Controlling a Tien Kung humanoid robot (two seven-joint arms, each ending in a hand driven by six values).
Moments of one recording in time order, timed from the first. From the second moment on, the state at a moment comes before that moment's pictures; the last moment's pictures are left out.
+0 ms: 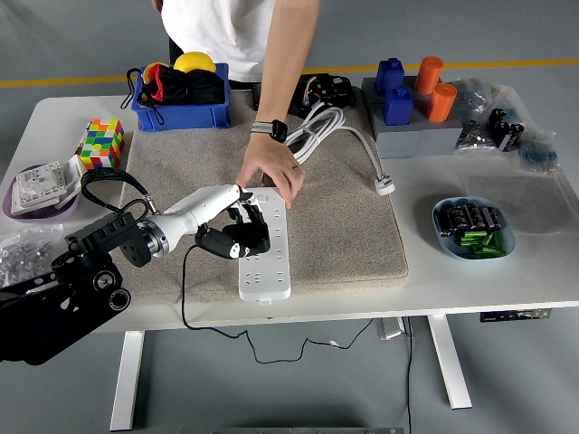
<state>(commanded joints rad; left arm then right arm) -0.57 0.42 -0.62 -1.36 1.61 0.06 0.08 0.07 -0.25 1.32 0.18 -0.65 -0.12 -0.16</state>
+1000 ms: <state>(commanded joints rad) -0.63 0.36 -0.68 -1.00 1.62 0.07 0.04 0.07 -0.24 1.31 0.18 -0.64 -0.12 -0.16</state>
